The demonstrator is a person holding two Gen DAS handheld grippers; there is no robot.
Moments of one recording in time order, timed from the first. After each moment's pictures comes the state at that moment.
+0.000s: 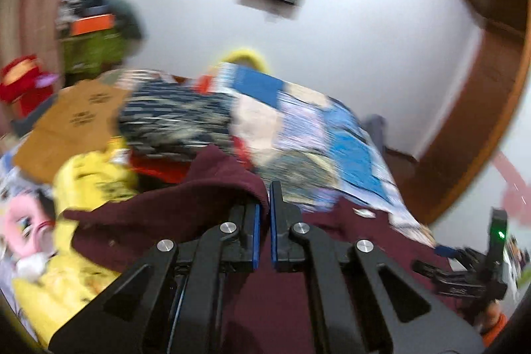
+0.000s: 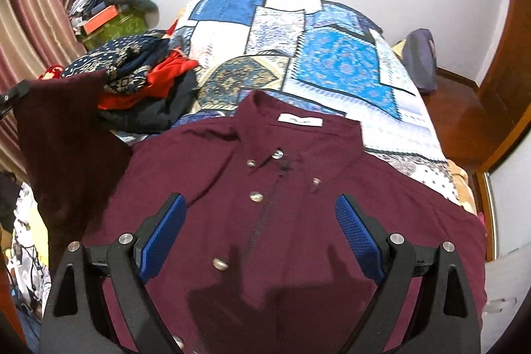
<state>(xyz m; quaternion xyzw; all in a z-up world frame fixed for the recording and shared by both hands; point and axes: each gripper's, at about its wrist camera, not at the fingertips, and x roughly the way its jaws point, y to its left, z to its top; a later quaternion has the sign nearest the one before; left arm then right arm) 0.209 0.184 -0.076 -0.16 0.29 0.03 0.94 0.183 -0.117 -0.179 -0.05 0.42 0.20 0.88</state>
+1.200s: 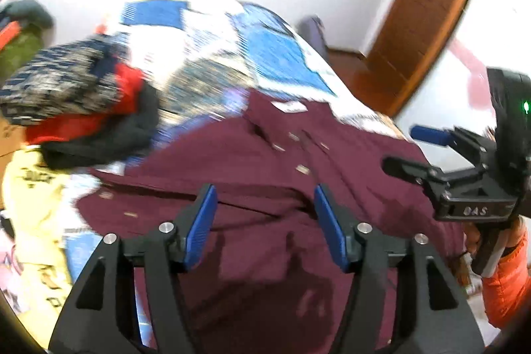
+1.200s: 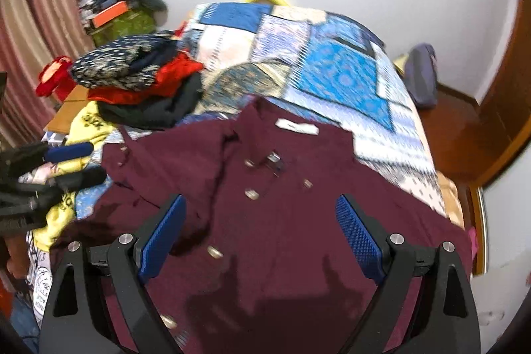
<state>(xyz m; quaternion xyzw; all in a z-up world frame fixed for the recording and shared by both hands) 0.224 0.090 -0.123 -0.07 0.42 -0.09 0.90 0.172 -0.112 -0.160 -0.09 0.40 0.23 0.88</state>
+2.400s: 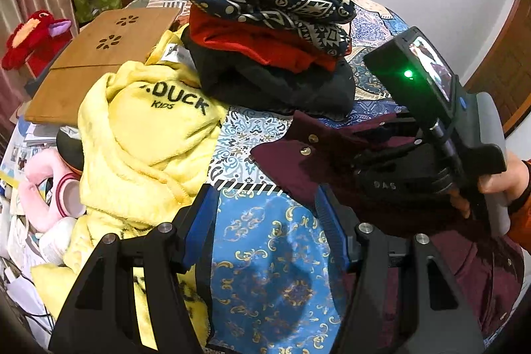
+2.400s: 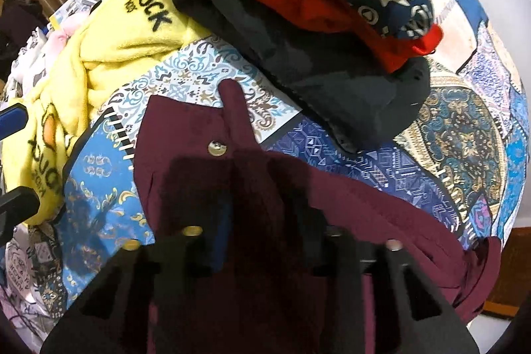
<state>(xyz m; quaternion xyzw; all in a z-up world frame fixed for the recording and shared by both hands) 0.195 0.288 -0.216 -0.14 0.45 0.09 0.88 0.237 0.187 -0.292 -0.33 0.50 0.36 0.71</state>
